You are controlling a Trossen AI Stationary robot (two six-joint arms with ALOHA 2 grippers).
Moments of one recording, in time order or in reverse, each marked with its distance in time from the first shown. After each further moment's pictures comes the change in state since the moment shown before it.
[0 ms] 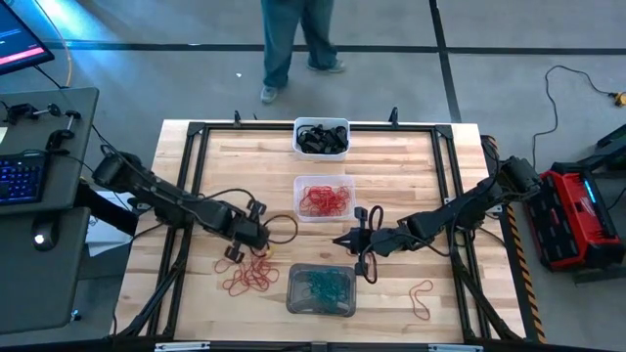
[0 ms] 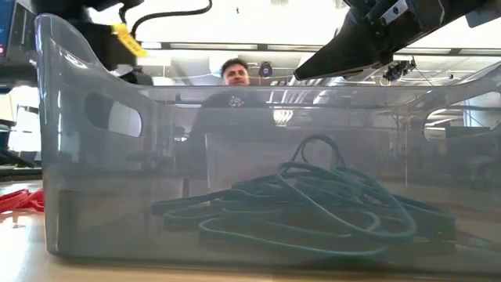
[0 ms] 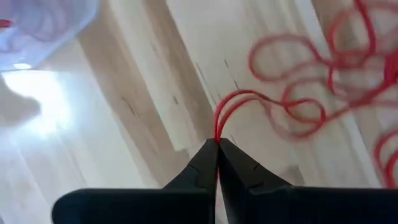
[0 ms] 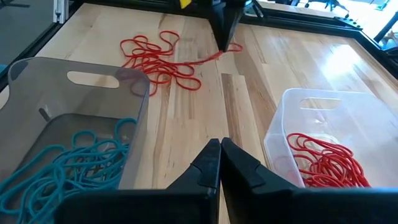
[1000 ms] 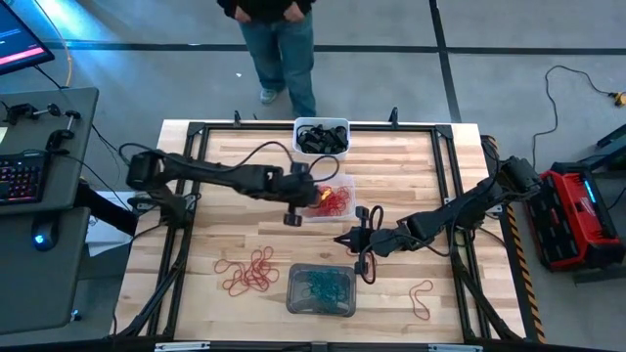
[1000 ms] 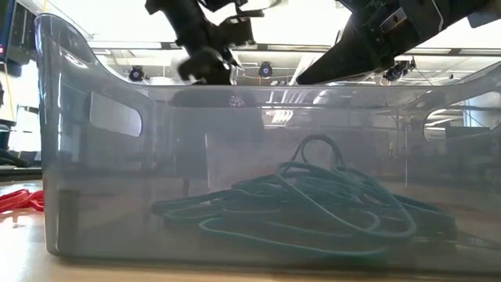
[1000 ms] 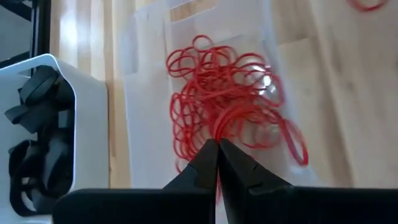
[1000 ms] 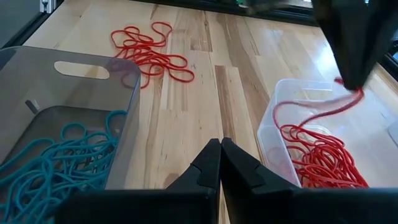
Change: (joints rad) left arm 0.357 0.251 0.403 0.241 0.007 0.168; right arm 0.000 0.000 0.000 -0.034 0.023 0.010
